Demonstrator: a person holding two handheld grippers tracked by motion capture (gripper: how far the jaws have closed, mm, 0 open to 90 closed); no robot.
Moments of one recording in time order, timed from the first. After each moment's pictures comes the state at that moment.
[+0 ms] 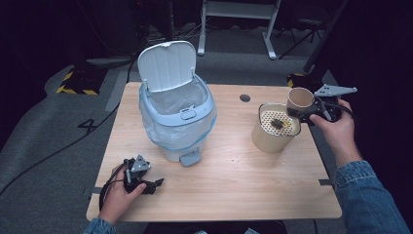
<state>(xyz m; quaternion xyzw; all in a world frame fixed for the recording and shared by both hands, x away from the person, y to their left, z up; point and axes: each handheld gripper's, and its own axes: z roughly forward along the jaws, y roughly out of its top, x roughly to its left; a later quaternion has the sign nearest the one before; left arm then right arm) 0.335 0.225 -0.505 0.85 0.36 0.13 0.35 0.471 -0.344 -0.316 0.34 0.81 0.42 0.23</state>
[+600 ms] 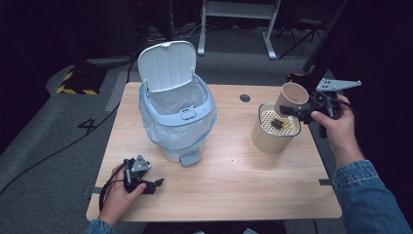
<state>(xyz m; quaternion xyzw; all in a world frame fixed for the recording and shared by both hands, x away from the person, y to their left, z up) 0.334 0.225 -0.505 0.85 0.36 0.14 0.35 0.459 -0.320 -0.286 0.27 0.80 0.51 0.14</state>
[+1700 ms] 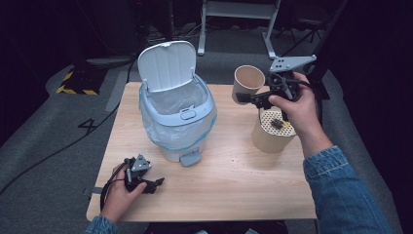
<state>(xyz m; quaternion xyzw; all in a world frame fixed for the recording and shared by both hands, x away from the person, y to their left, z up) 0.337 0.224 -0.505 0.86 0.36 0.13 0.35 0.459 -0.190 -0.230 0.18 0.83 0.51 0.13</state>
